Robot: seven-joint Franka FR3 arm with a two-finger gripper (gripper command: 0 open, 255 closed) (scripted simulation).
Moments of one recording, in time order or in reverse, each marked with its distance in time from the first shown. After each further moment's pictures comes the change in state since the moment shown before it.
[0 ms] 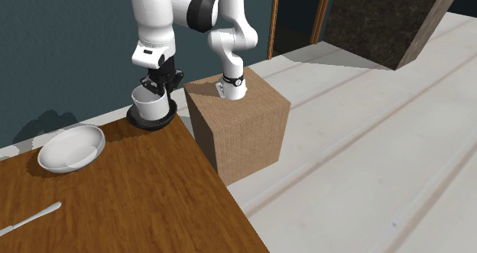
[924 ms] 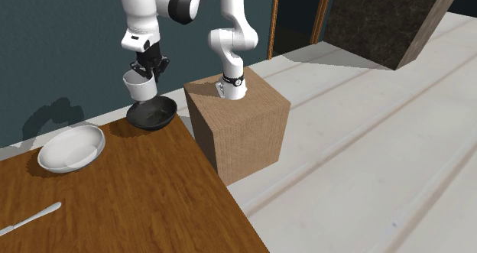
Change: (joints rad) arm -0.114 -0.249 -0.091 -0.242 -0.155 0.048 -0.116
